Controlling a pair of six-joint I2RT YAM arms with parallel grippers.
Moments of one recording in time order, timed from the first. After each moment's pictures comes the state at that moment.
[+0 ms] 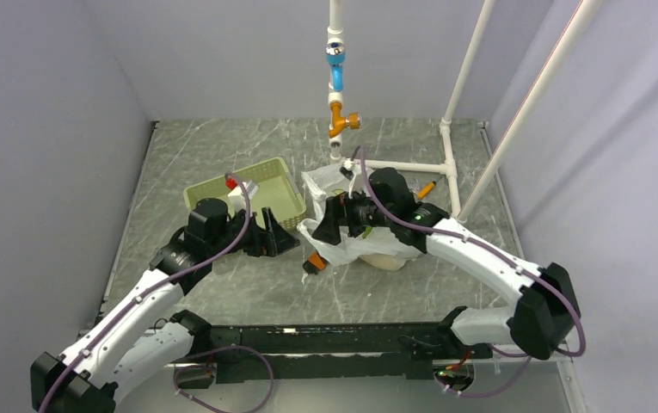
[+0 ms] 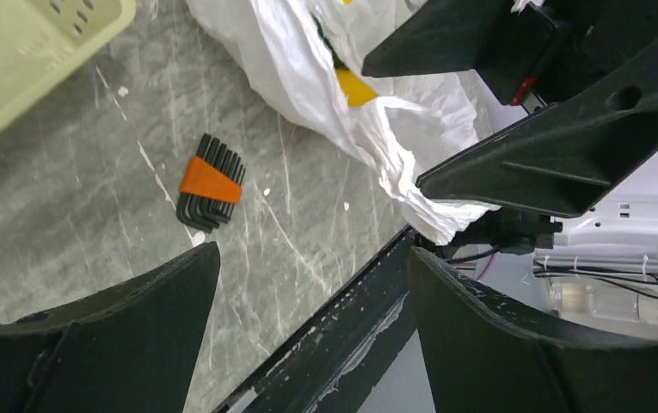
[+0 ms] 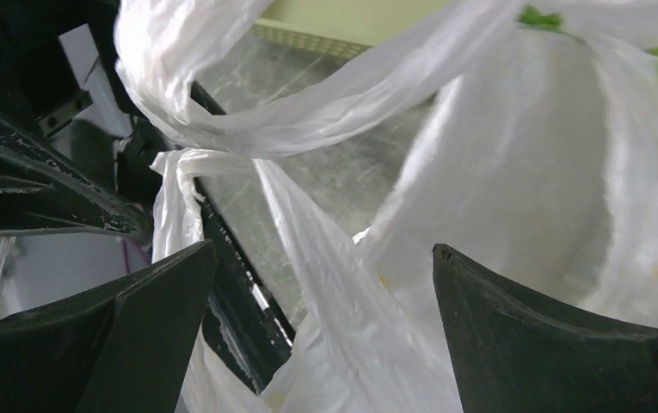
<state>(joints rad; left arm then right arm) -0.50 0.84 0.68 -0.28 0.43 -0.62 0.70 1.25 0.95 -0.23 -0.39 0.39</state>
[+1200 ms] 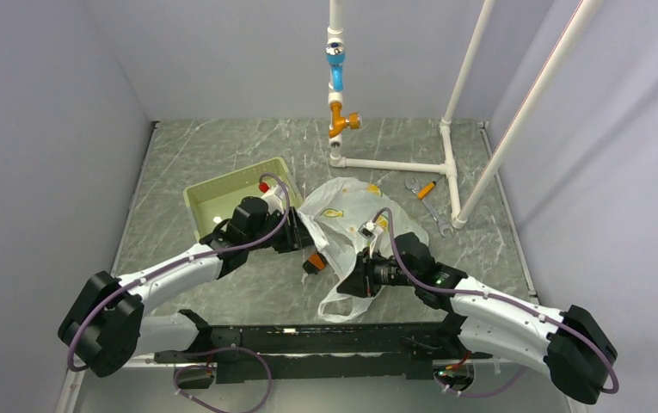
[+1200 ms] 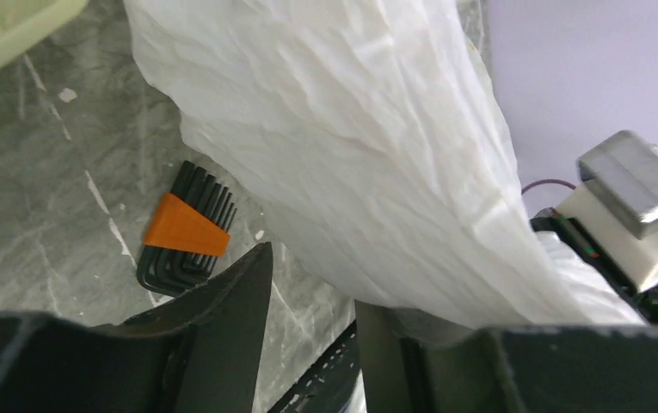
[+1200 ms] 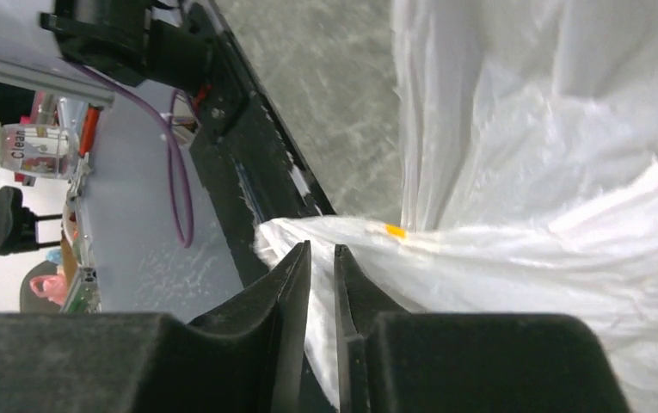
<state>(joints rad) -0.64 1.20 0.59 0.13 0.36 -0.82 0.82 0.89 0.35 0.11 -0.50 0.58</state>
